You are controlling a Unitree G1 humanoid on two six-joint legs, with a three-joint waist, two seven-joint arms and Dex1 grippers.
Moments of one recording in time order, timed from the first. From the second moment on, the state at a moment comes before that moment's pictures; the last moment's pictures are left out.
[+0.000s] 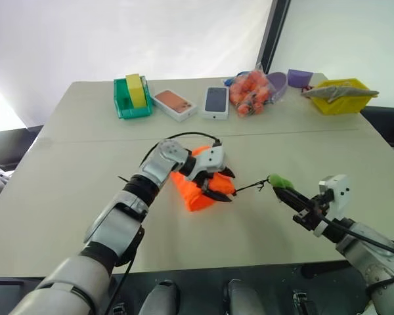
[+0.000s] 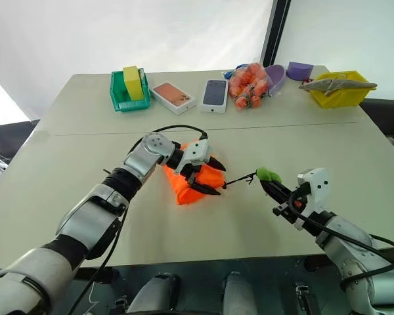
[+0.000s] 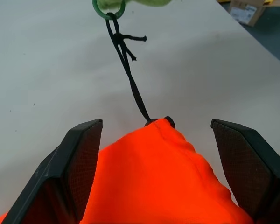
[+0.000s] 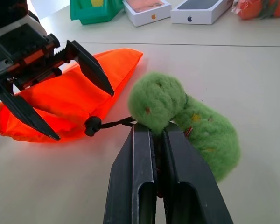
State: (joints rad) left arm -1.01 0.18 -0.40 0.79 -0.03 -0.04 -1.39; right arm 0.16 -0.54 -0.34 -0.50 0.68 0.59 0.58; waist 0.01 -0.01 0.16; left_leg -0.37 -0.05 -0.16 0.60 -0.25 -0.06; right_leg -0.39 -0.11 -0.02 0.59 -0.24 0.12
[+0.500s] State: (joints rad) left arm -0.93 0.16 -0.44 0.65 0.08 -0.03 -1.28; right arm 0.16 -0.54 -0.33 -0.50 0.68 0.58 0.57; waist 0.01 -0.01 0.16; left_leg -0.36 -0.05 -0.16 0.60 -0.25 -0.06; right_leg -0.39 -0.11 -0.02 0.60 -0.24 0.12
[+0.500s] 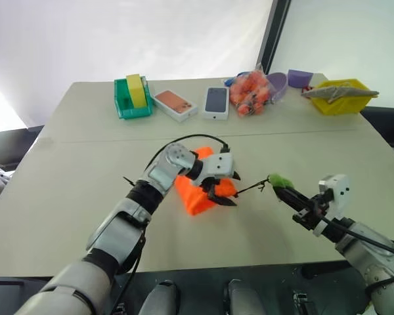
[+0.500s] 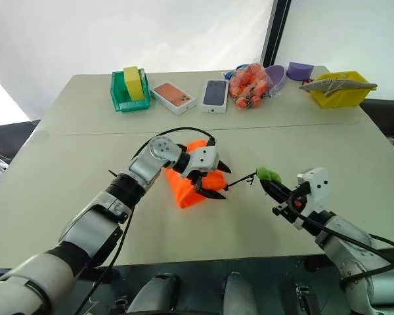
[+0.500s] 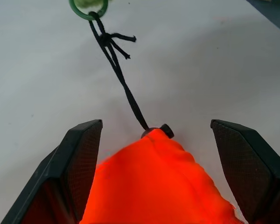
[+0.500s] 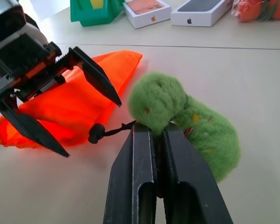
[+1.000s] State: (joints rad) left arm -0.88 0.15 -0.45 0.57 0.09 0.13 -1.21; right arm 0.16 -0.54 -0.32 -0.50 0.67 0.57 0.57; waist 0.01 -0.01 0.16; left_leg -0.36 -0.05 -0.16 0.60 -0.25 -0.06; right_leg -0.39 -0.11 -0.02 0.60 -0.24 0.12
